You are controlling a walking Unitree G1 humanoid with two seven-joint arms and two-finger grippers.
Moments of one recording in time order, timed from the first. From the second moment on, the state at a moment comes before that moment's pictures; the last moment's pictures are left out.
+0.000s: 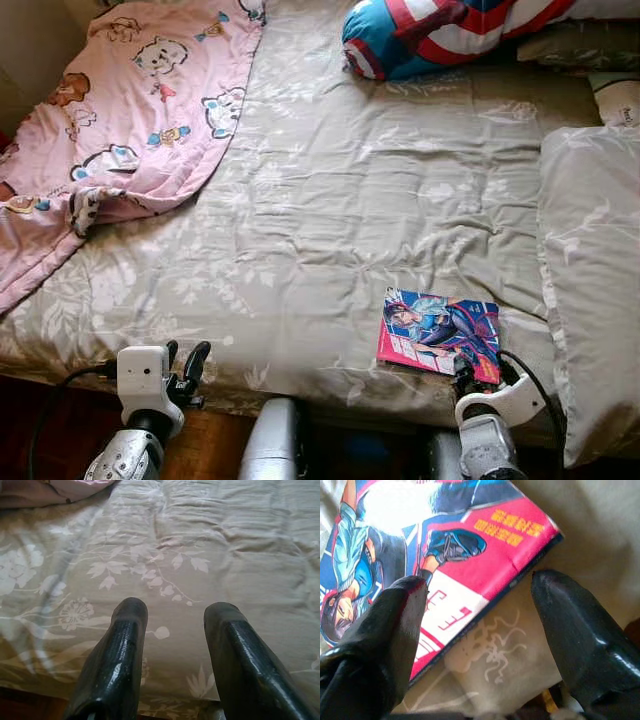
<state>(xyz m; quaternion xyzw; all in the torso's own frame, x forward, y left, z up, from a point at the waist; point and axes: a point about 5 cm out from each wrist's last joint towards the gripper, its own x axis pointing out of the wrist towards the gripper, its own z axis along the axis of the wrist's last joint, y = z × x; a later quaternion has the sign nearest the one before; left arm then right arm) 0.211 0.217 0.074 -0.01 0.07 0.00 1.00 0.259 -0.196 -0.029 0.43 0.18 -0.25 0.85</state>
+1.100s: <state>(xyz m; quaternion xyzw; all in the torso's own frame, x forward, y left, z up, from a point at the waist) 0.206 0.219 0.077 0.00 0.07 -0.01 1.00 0.267 -0.208 -0.022 0.42 0.18 -0.25 0.85</state>
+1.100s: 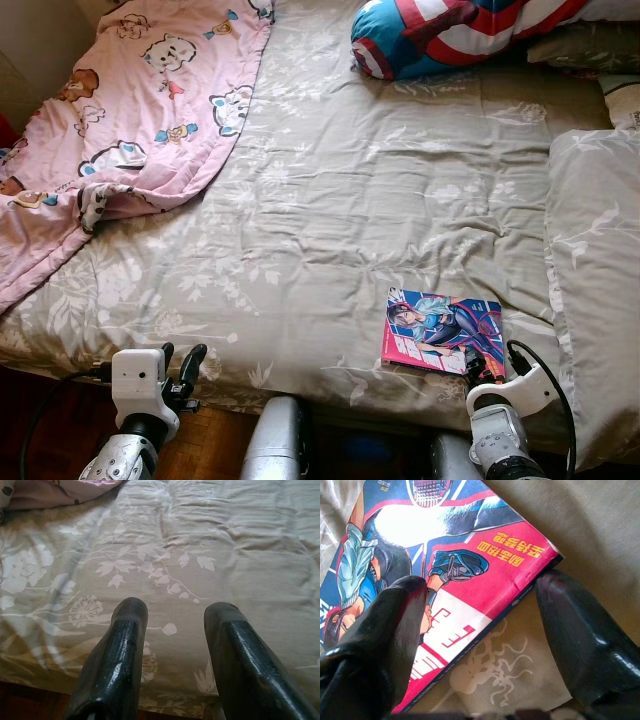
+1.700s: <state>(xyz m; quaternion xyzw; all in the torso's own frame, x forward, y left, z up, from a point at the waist) 0.214 0.217 0.075 -0.01 0.07 -0.01 1.00 0.270 -0.212 -0.019 0.40 0.17 -0.24 0.87</state>
